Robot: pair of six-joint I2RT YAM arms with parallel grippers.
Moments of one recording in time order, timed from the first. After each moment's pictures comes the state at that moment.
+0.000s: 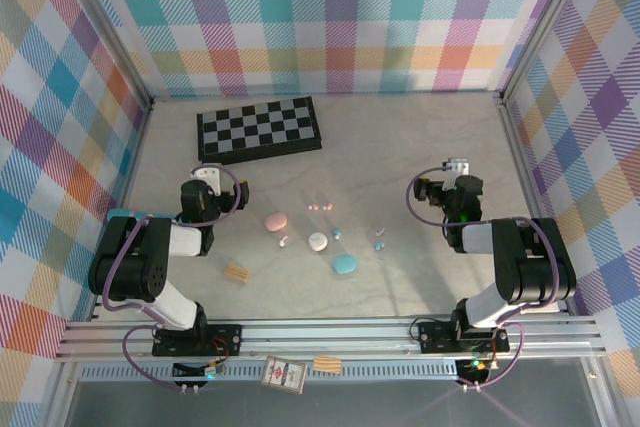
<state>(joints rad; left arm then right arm) -0.03 1.58 0.40 0.75 0.04 -0.07 0.02 1.53 0.40 0.73 -0.04 0.05</state>
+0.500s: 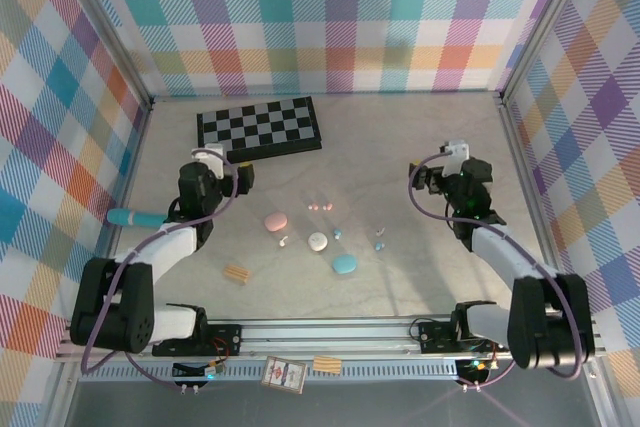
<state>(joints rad) -0.15 1.27 0.57 0.36 0.00 -0.06 0.12 1.17 0.56 0.28 -0.13 -0.02</state>
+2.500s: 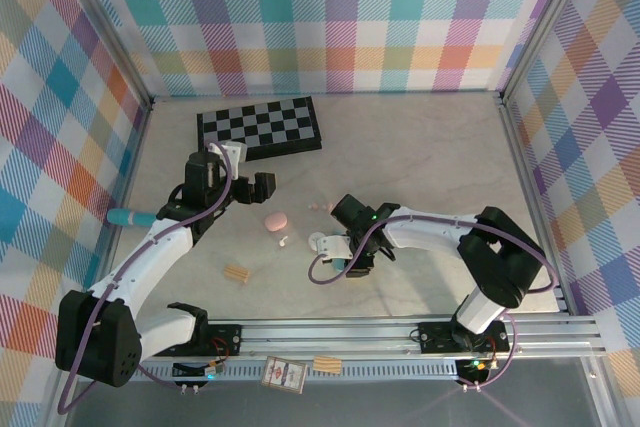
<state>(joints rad) -0.26 1.14 0.74 -0.15 0.19 -0.17 0.88 1.63 0.90 -0.58 -0.15 -0.79</state>
